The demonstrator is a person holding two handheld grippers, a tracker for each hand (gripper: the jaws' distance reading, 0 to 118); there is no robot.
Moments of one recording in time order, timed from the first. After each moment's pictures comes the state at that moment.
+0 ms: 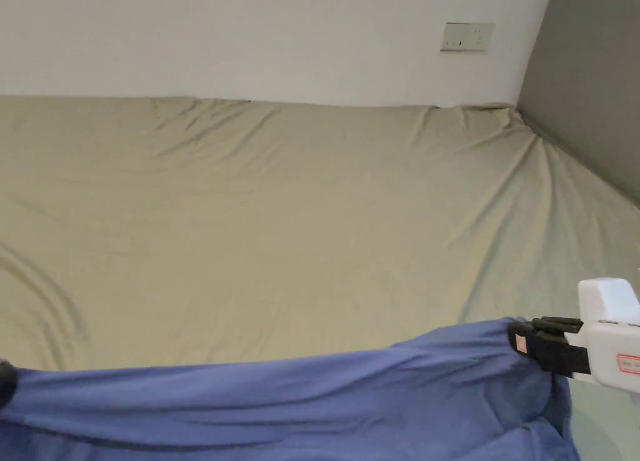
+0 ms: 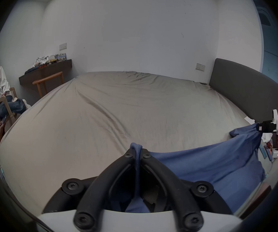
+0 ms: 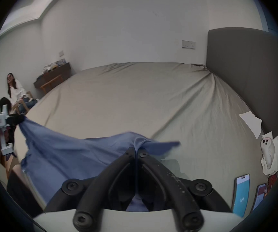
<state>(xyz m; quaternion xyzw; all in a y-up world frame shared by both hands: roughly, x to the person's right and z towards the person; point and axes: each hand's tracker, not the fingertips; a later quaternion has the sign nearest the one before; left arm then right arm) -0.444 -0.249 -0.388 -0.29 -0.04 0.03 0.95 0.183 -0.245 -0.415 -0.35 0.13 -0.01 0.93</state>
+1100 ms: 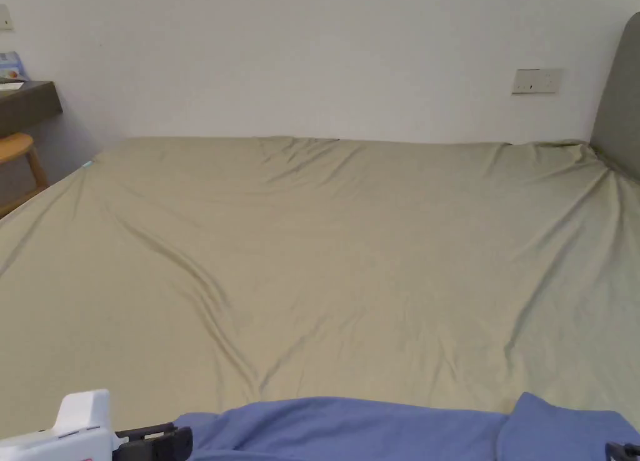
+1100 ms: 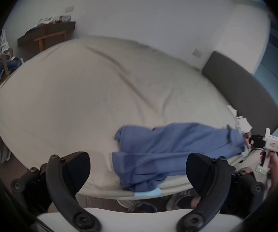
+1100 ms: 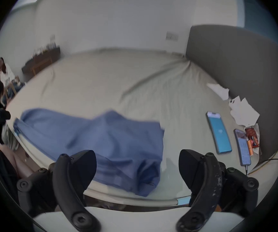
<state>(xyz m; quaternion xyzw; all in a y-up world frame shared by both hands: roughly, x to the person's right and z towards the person) -0.499 -0.285 -0.238 -0.36 -0.10 0.12 0.92 0.146 -0.265 -0.206 -0.33 0.01 0.02 0.94</state>
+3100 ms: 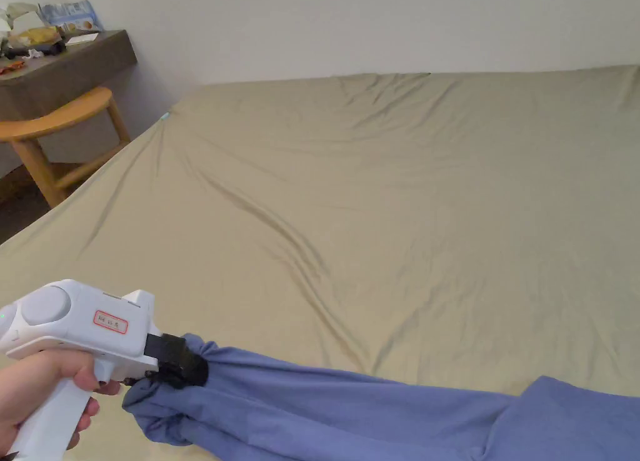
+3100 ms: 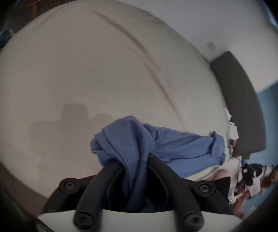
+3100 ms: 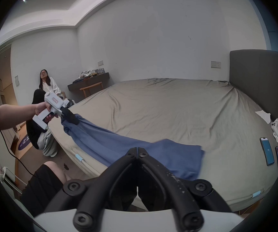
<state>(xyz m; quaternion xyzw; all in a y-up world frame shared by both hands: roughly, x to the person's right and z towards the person) -0.643 -0.271 -0.378 -0.57 -0.07 0.19 0.80 -0.037 -0.239 -0.181 -0.25 0.21 -0.02 0.94</state>
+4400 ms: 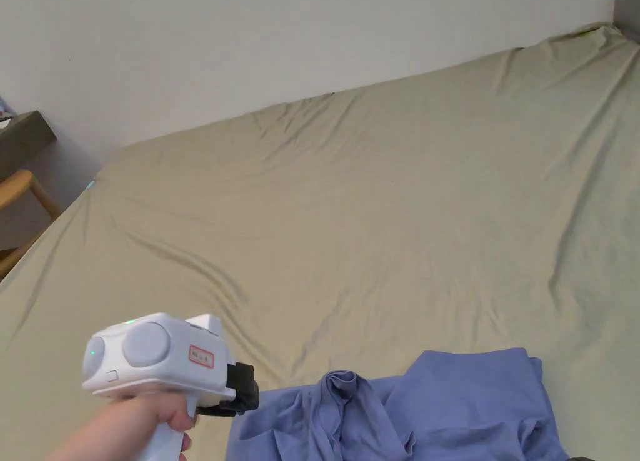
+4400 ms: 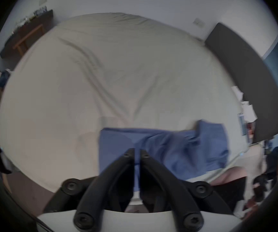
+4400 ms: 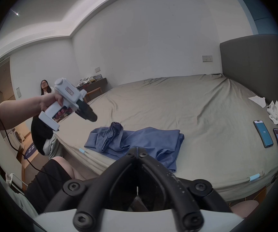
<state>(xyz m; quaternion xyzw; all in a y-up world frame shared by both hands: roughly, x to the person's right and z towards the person) -0.394 -0.262 -0.378 -0.56 -0.05 0.03 0.83 0.028 -0.253 -0.134 -0.25 0.21 -0.07 0.94</state>
